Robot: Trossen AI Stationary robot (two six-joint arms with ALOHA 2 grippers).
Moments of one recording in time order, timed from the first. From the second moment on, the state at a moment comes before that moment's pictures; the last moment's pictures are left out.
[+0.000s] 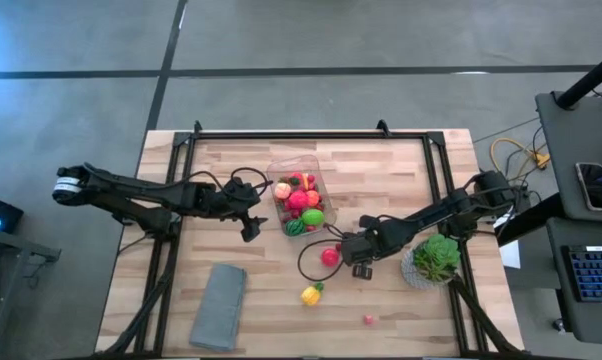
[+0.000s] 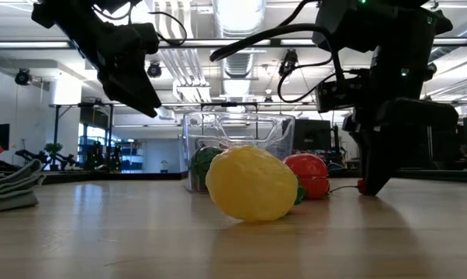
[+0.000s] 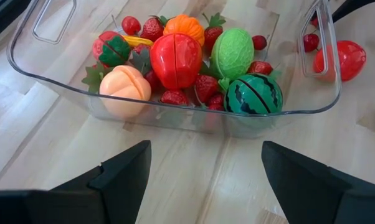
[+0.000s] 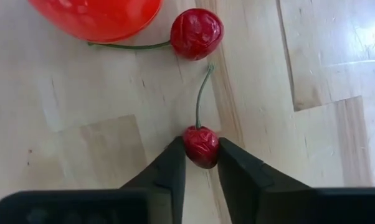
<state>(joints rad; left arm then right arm) -0.03 1.13 0.73 -0.40 -0.26 -0.36 0.29 1.71 0.91 -0.57 0.18 0.48</state>
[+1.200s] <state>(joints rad) -0.04 1.14 0.73 -0.36 -0.22 -0.45 -0.03 1.84 1.58 -0.85 0.06 0.39</state>
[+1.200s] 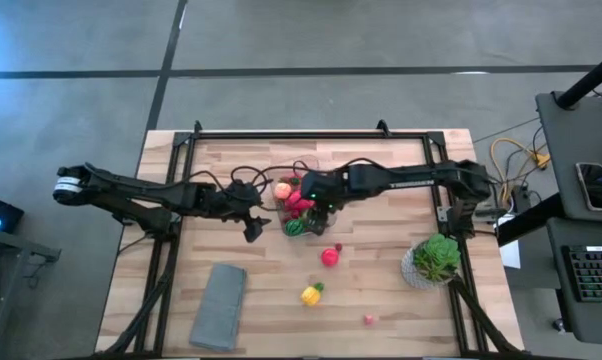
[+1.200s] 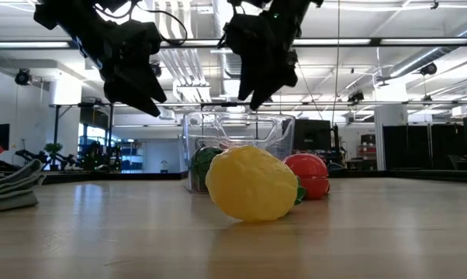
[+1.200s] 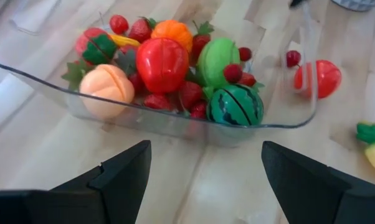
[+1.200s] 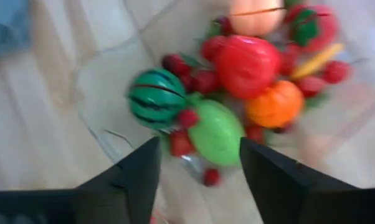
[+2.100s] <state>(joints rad) -0.46 1.65 1.18 -0.42 -0.38 -0.88 0.40 1.37 1.37 -1.47 0.55 1.15</state>
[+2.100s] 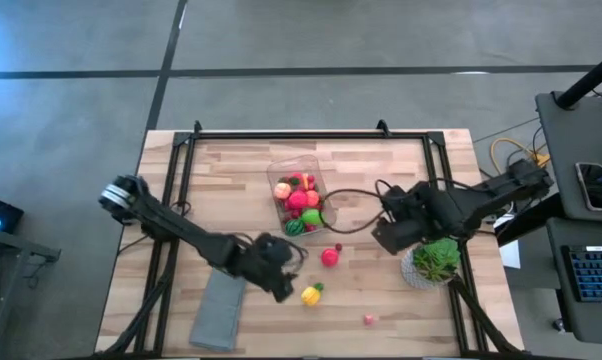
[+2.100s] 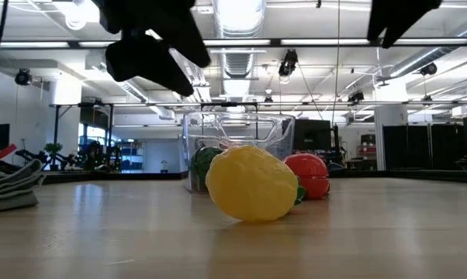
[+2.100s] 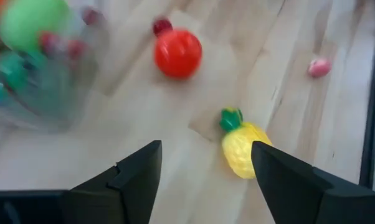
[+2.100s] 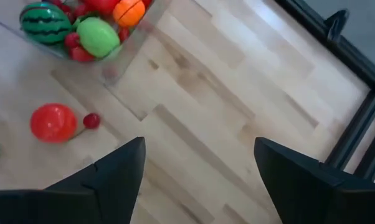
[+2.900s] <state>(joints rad) -0.52 1.98 1.54 -0.55 -0.33 -1.34 0.58 1.26 1.10 -1.49 0.48 1.44</state>
